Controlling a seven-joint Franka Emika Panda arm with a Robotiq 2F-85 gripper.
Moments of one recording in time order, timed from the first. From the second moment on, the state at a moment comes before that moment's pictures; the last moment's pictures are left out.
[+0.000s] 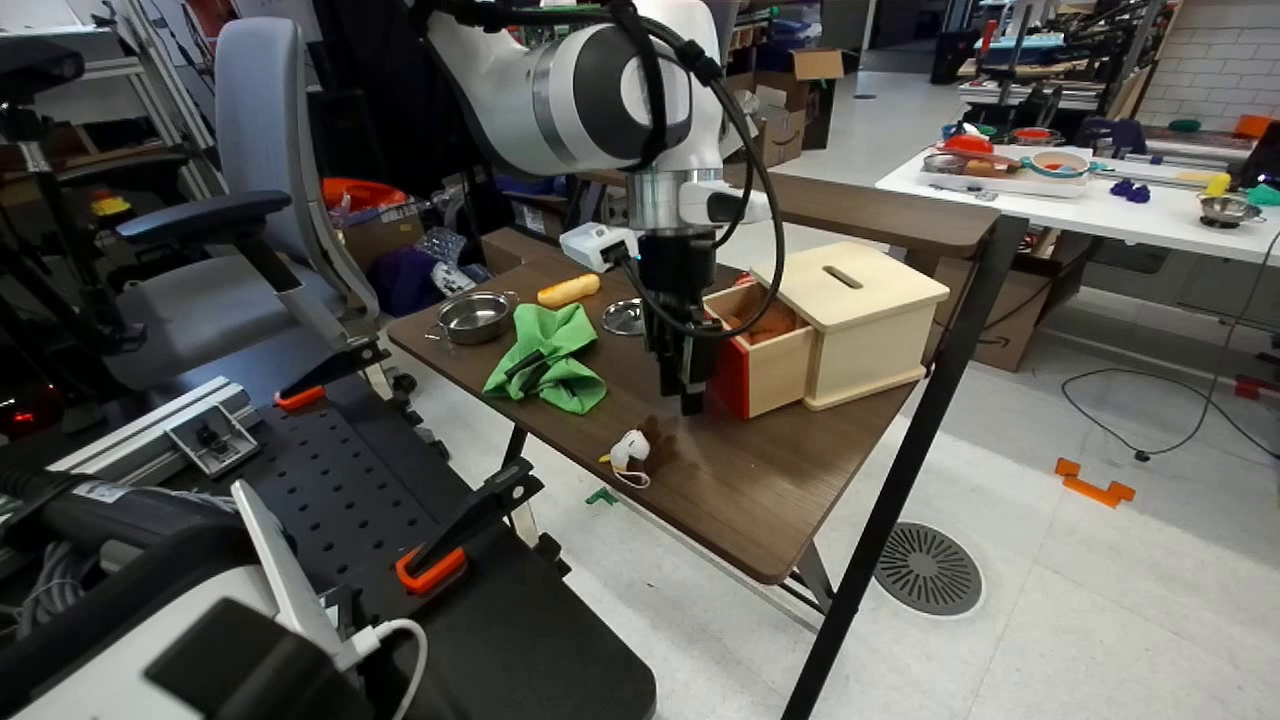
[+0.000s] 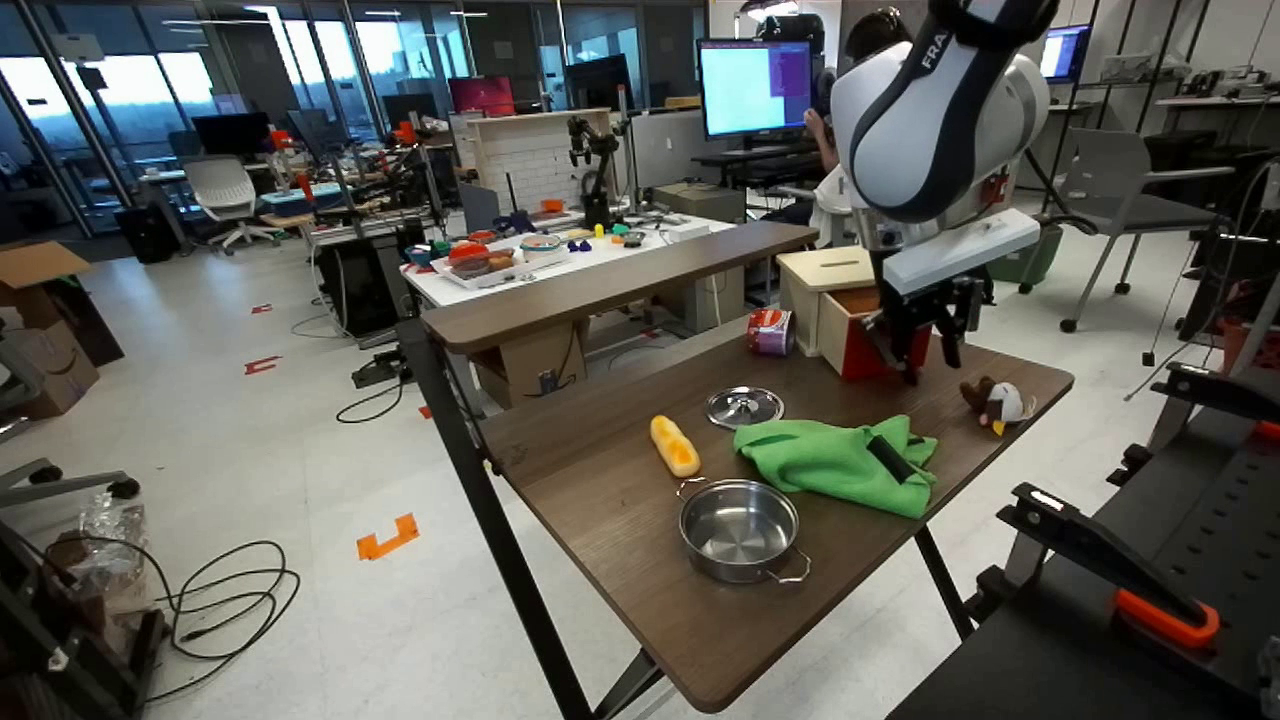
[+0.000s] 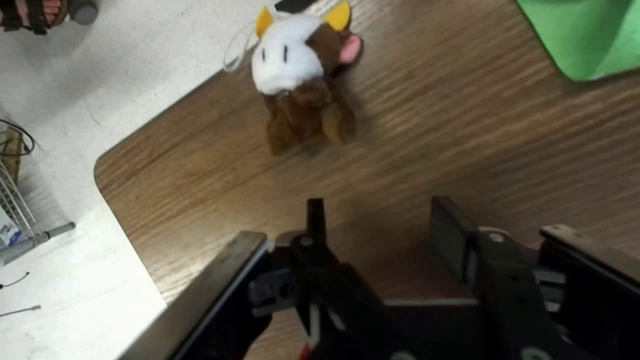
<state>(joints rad) 0.17 0.81 -0.25 -1.87 -0.12 2.45 0.48</state>
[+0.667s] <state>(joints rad) 0.16 0.72 -0.23 -1.88 -0.11 2.27 0.49</state>
